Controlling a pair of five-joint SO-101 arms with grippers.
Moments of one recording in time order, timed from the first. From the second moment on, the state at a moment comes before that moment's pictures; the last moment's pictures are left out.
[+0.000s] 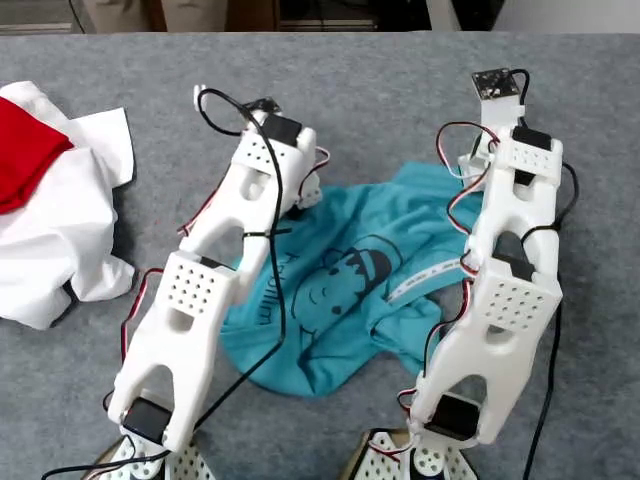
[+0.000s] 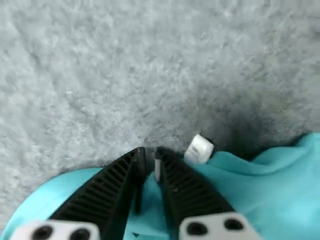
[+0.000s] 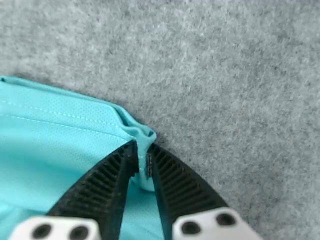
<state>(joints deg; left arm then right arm) 19.3 57.8 -60.2 96.0 34.6 15.9 41.2 -21.9 58.2 19.6</state>
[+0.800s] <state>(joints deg) 13.1 58.0 -70.9 98.9 34.4 15.9 41.2 -21.9 58.2 19.6</state>
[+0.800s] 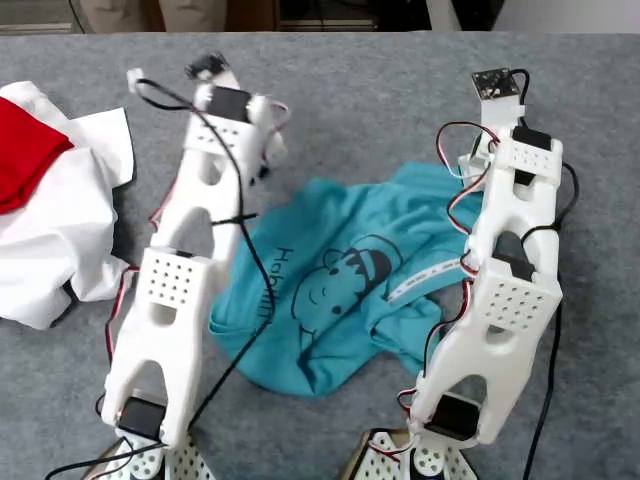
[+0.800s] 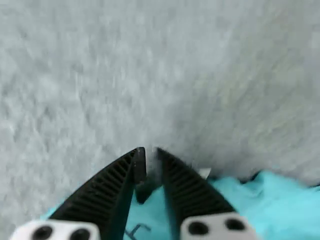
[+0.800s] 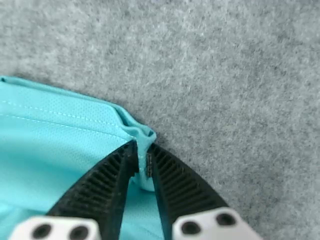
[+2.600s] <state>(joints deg) 1.6 64.0 -79.3 95.3 42.4 15.9 47.0 -30.1 61.6 21.8</state>
